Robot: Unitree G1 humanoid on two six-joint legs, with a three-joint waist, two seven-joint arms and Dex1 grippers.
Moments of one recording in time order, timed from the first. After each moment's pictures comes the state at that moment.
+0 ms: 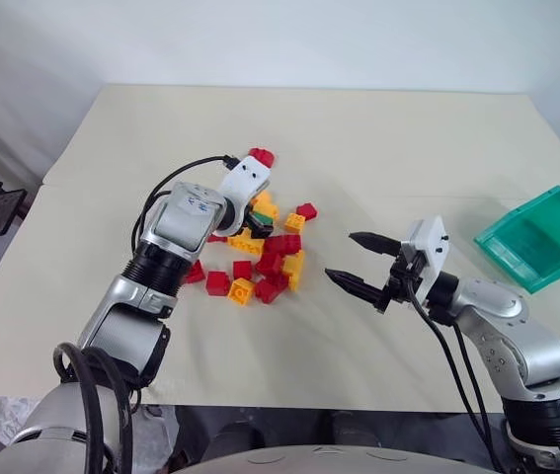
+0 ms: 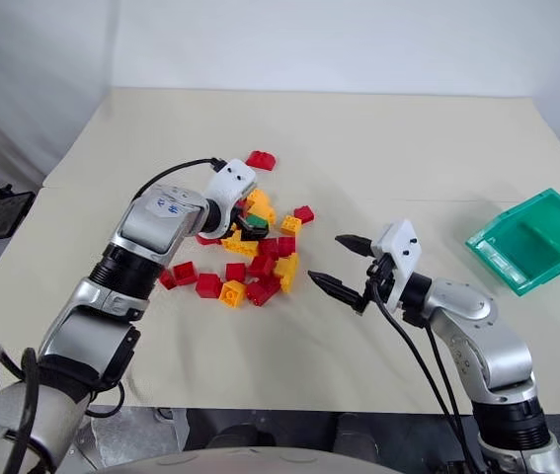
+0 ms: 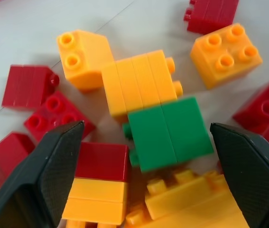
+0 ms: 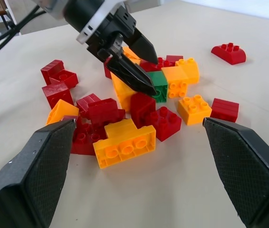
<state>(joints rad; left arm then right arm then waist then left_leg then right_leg) -1.06 0.38 -0.32 0.34 -0.01 1.08 -0.53 -0.26 -0.56 -0.04 -0.35 0.53 0.48 0.77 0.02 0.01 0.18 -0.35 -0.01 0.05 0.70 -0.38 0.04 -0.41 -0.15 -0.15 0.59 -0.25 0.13</state>
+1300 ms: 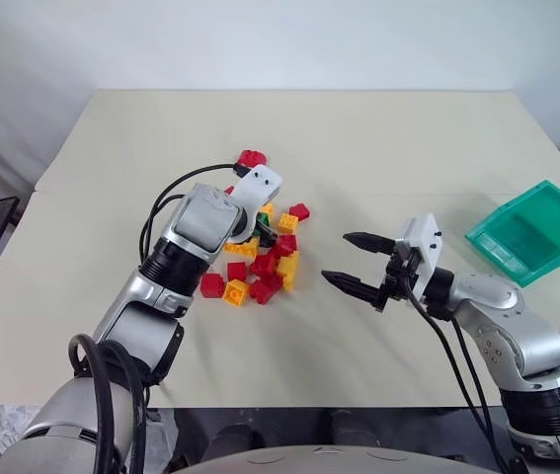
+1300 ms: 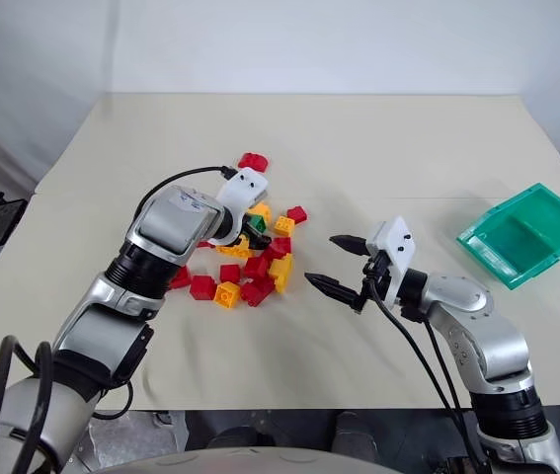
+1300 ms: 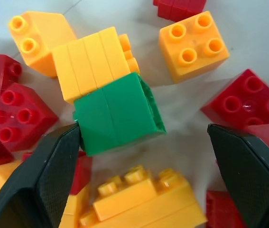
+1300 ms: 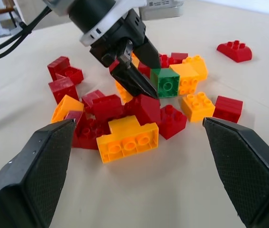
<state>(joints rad) -1.10 0.31 -0.35 0.28 0.00 1.34 -0.45 -0.32 -0.58 -0.02 -0.31 0.53 0.51 0.83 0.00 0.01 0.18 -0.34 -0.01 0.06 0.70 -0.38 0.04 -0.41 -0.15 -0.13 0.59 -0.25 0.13</state>
